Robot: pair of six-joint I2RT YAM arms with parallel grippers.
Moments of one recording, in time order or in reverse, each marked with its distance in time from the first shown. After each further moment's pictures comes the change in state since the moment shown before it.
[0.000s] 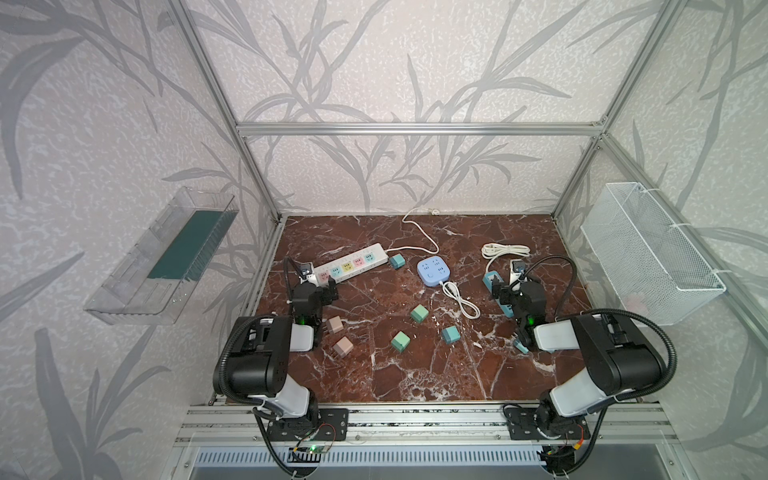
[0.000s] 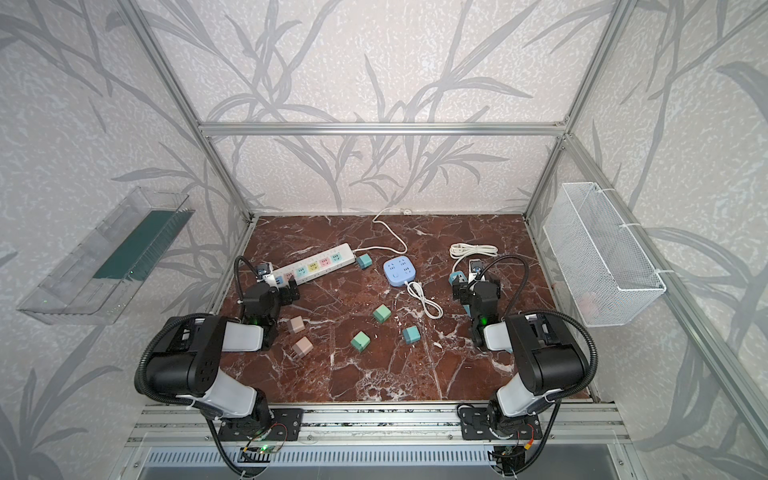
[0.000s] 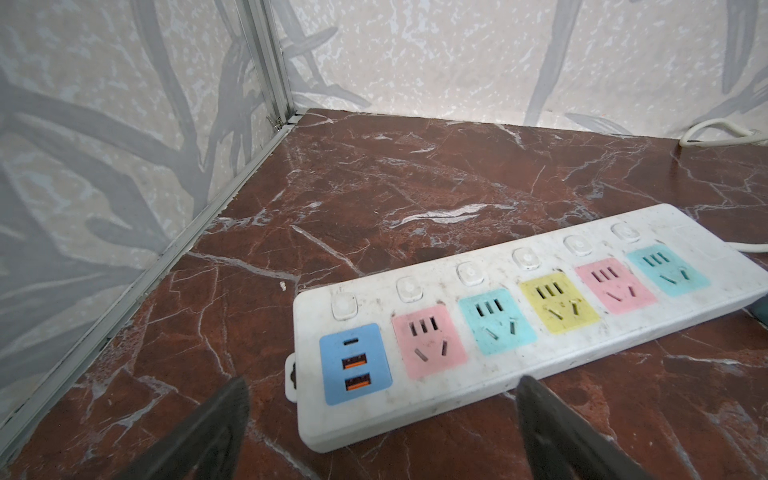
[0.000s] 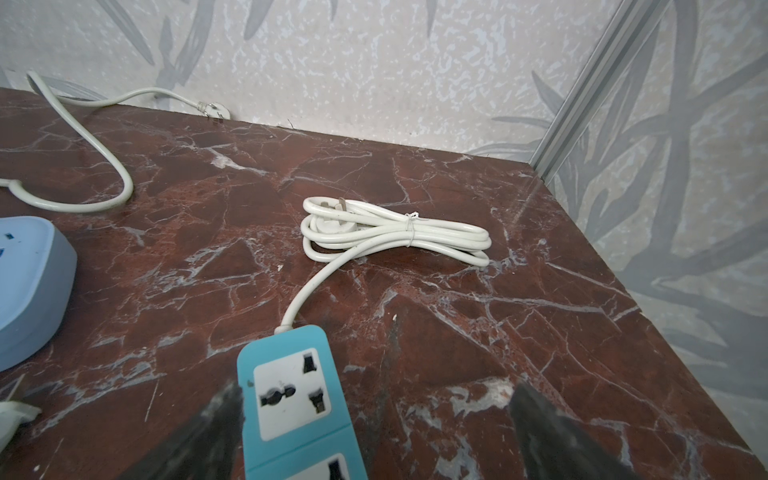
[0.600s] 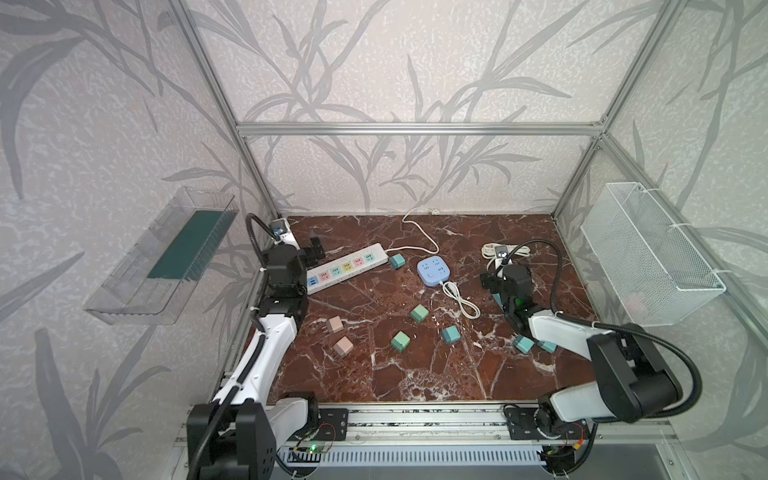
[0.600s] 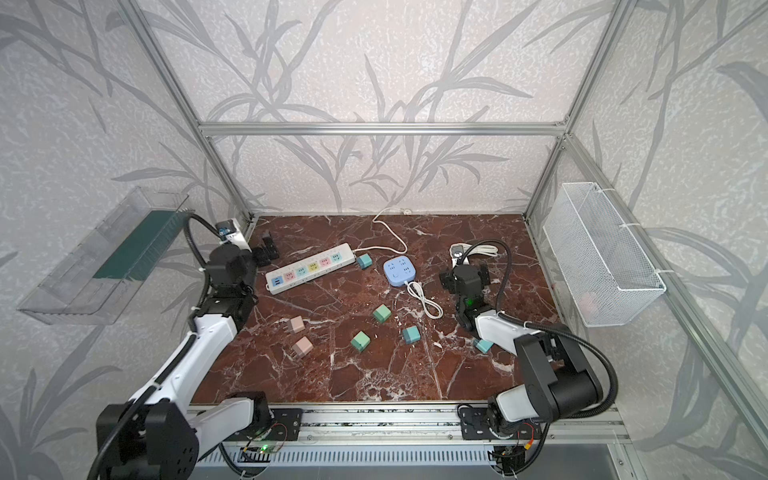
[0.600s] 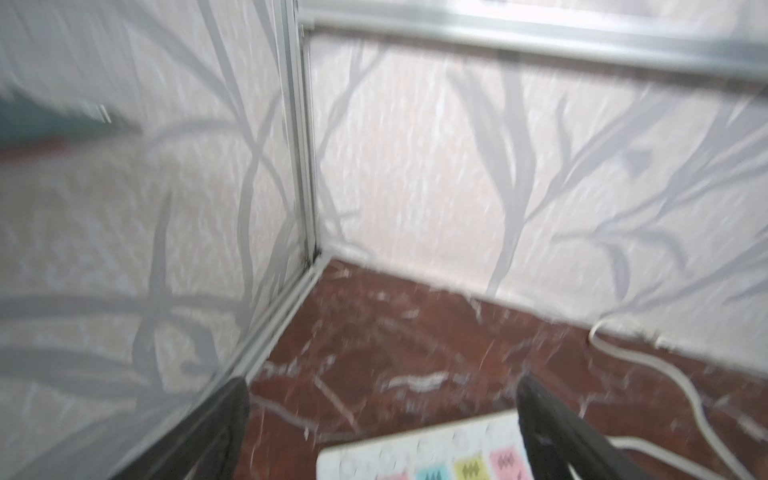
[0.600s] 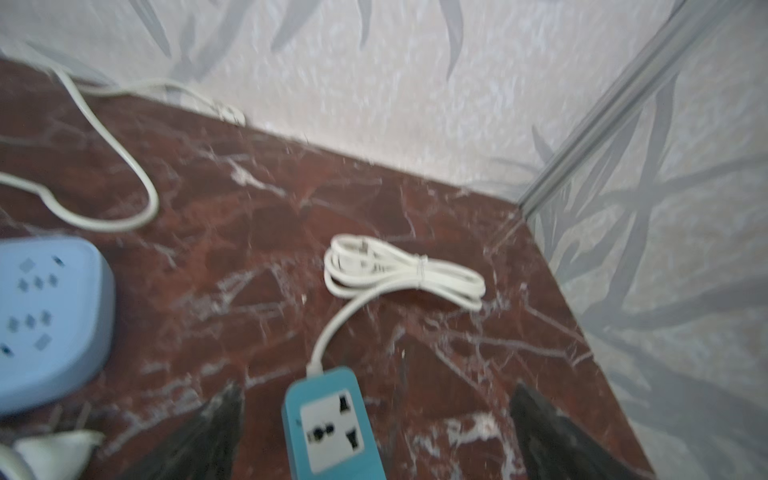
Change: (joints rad) left arm -0.001 -0.467 0.534 -0.789 -0.042 -0.153; right arm 0.218 -0.192 0.327 -0.575 0.232 -0.044
